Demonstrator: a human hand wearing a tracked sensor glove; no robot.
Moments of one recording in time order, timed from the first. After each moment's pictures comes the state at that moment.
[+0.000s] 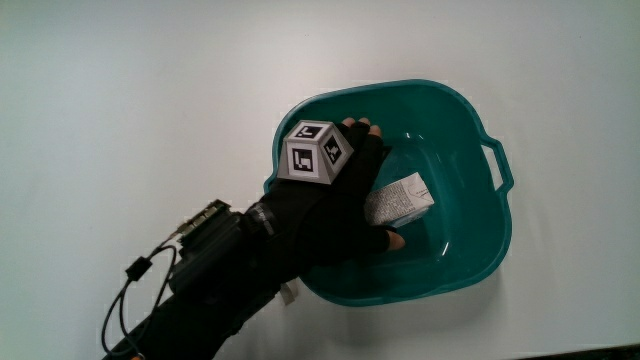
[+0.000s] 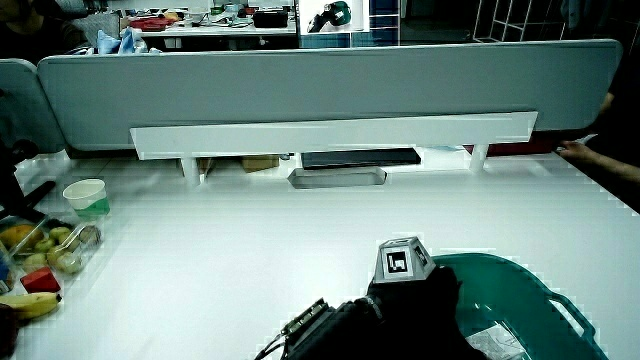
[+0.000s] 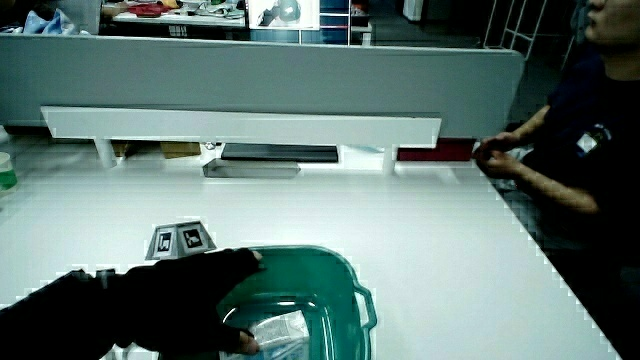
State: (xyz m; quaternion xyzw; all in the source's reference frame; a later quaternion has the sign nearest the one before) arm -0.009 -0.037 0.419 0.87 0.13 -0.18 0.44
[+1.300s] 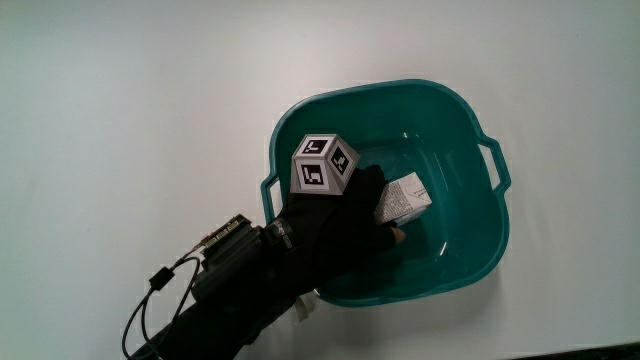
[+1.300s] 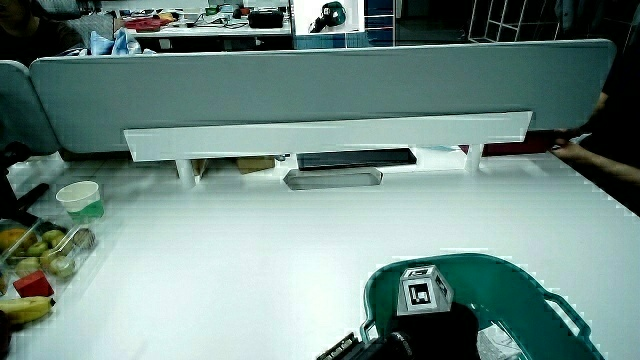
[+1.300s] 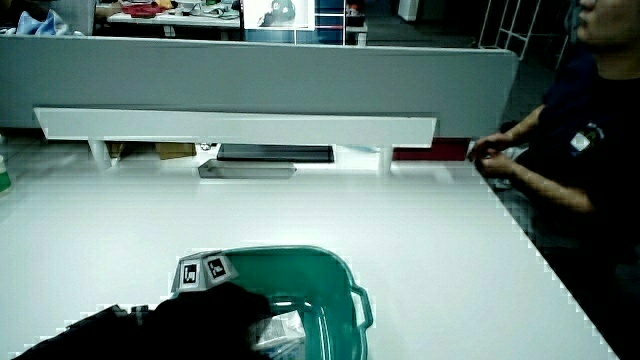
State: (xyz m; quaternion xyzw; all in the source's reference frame) arm -0.011 -0.034 0.422 0.89 0.10 -0.23 0.37
